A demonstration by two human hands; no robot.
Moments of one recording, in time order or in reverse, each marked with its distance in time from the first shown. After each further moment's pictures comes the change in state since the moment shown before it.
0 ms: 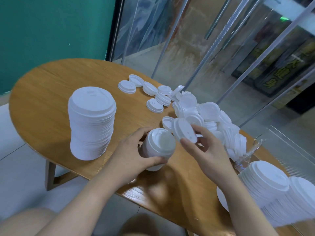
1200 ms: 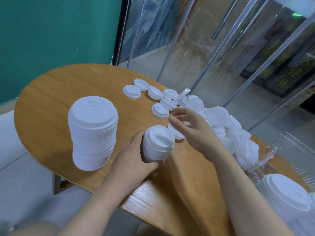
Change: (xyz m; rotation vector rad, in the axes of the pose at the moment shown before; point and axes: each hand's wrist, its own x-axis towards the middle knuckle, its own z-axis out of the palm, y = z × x) left_hand 0.014 -0.015 0.006 0.127 0.152 -0.022; right_hand 0.089 -0.016 0.027 -0.041 -0.172 -0.036
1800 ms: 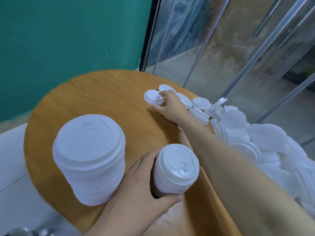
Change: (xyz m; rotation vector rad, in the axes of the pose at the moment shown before) left_hand 0.014 -0.010 -0.016 0.122 -0.001 0.003; right_hand 0.235 0.046 0.119 -0.404 -0.100 -0.179
